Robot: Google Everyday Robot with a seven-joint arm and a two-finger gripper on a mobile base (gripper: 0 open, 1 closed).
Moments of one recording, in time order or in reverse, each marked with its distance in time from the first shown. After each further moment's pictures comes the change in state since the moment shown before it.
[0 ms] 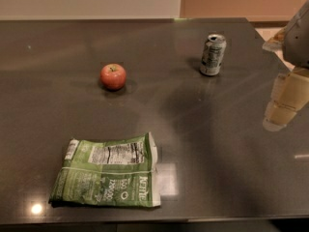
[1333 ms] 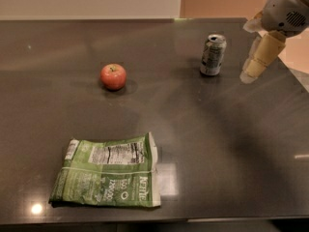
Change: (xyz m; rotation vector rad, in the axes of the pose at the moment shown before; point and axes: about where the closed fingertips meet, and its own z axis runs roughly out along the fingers) arm -0.023 -0.116 0.045 -0.081 -0.199 0.054
